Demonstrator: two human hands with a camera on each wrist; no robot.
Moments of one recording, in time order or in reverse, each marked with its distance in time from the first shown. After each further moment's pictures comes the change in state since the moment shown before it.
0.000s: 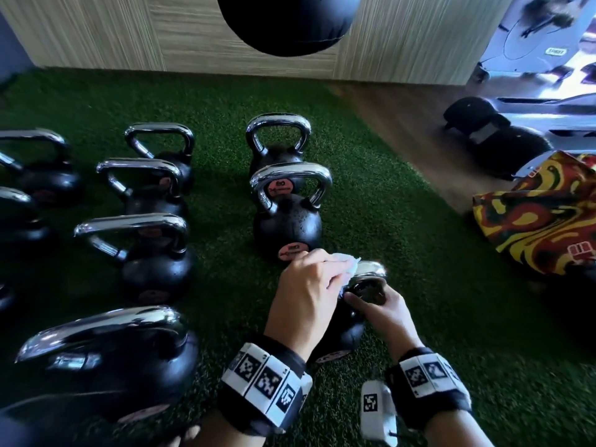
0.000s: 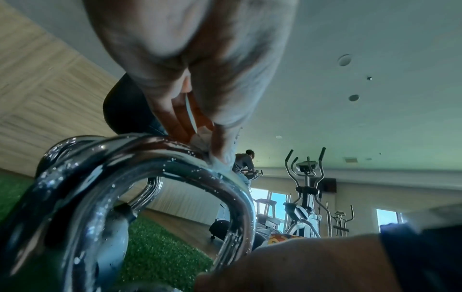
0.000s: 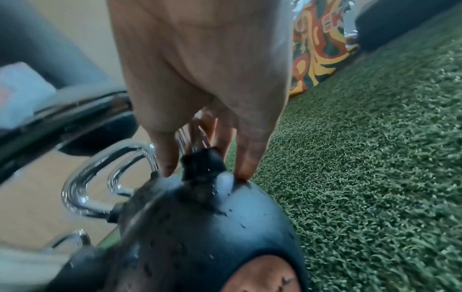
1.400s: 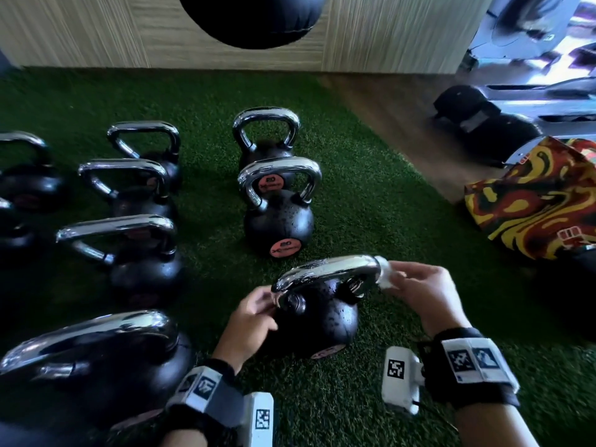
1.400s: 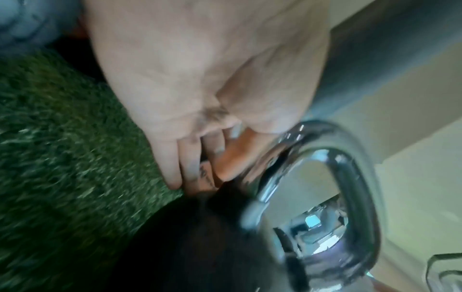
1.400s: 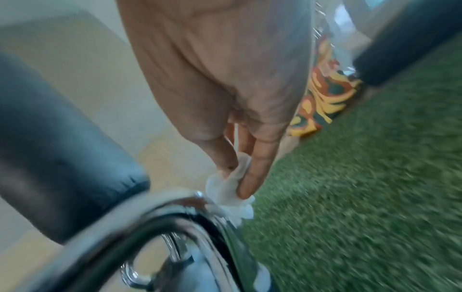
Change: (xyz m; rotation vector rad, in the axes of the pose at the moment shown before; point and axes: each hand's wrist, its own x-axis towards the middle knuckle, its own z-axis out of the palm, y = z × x) left_hand -0.062 -0.115 0.011 -0.636 -0.357 -0.781; right_hand 0.005 -0.025 -0.063 0.205 0.101 0.120
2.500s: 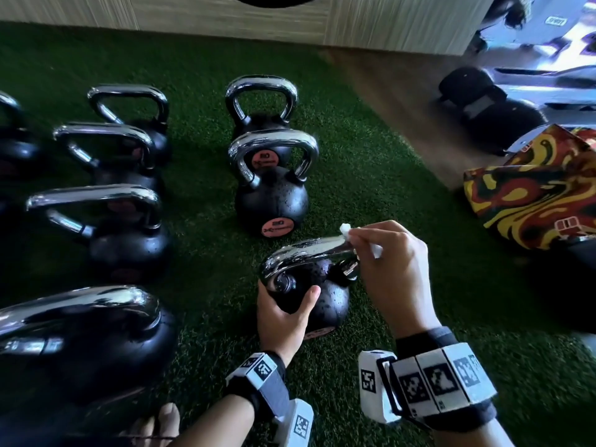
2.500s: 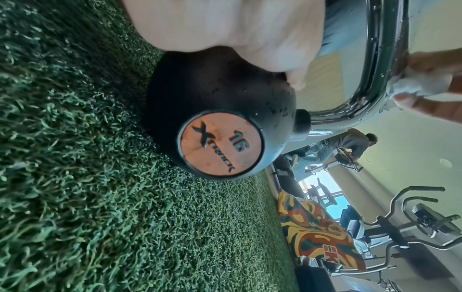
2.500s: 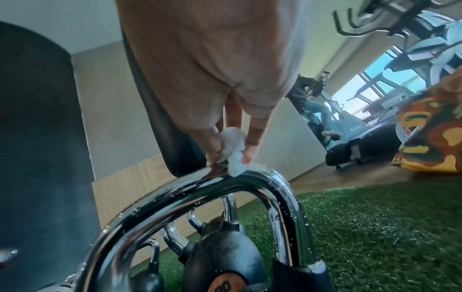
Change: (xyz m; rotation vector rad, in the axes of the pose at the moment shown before) left_hand 0.017 -0.048 0.105 -0.091 0.568 0.144; right_hand -0.046 -0.038 0.042 -0.470 0.164 -0.811
